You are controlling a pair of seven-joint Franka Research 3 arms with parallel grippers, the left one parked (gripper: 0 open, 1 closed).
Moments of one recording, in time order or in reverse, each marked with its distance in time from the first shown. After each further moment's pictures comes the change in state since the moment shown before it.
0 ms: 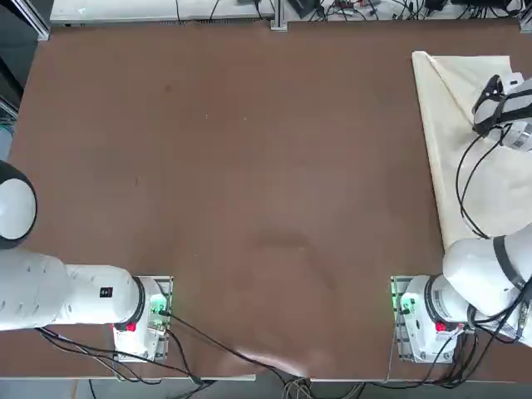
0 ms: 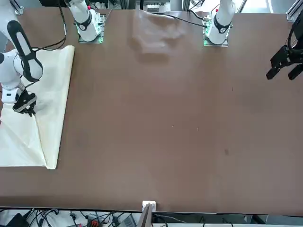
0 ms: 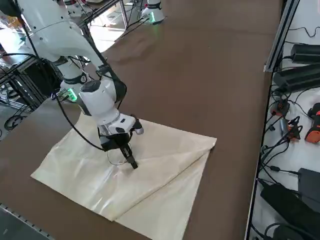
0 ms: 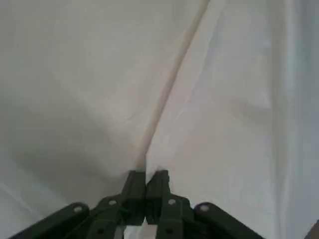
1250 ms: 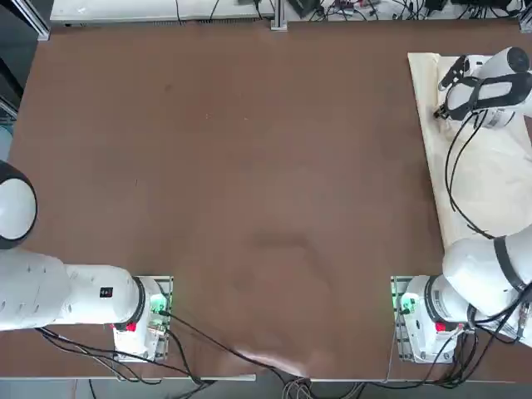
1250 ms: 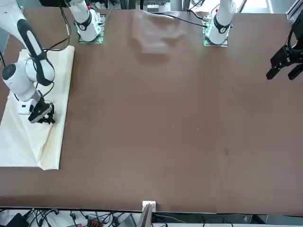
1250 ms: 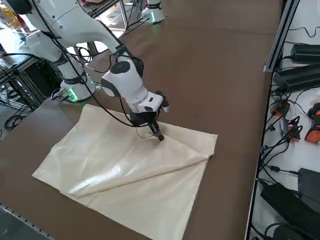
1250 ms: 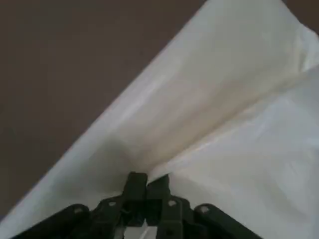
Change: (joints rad) arm 0.003 -0.026 0.262 0.001 0.002 -0.134 0.362
